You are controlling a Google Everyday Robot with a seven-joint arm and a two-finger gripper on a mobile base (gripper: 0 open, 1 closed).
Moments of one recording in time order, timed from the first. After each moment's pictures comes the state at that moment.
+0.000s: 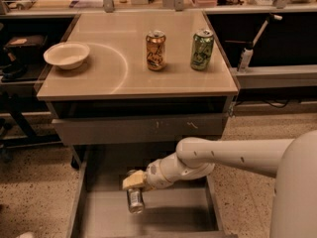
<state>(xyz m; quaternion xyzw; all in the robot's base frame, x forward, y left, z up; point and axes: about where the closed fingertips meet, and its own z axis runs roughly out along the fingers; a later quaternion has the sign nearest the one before) 0.467 0.081 0.502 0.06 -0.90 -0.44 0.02</state>
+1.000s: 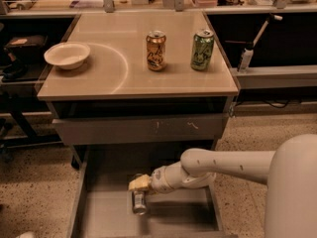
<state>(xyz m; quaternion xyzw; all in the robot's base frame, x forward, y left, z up) 0.482 0.069 0.445 0.00 -0.89 -0.45 0.01</state>
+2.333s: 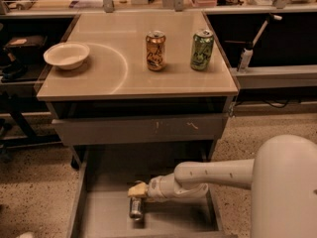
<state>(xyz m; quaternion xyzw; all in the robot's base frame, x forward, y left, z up) 0.487 0.076 0.377 -0.04 -0.90 -0.43 -0.02</state>
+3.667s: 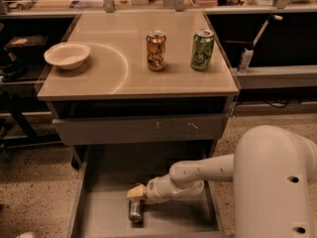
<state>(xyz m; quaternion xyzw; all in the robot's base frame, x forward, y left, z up) 0.483 0.081 0.355 -0.03 -0.92 -0.39 0.00</state>
